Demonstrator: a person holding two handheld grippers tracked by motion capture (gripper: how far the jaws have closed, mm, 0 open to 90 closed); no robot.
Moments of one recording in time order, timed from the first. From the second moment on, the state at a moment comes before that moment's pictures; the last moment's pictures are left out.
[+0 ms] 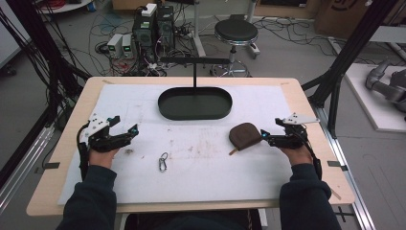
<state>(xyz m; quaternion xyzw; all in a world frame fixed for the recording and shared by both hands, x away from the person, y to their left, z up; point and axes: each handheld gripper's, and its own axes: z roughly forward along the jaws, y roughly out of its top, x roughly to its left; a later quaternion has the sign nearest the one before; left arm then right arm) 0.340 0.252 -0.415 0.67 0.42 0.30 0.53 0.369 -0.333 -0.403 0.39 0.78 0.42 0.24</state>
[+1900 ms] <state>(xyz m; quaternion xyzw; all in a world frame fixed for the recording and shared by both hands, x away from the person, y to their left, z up) 0.339 0.181 -0.437 0.85 0.31 0.06 0.41 0.370 -0.323 -0.405 0.37 0.80 0.41 0.24</state>
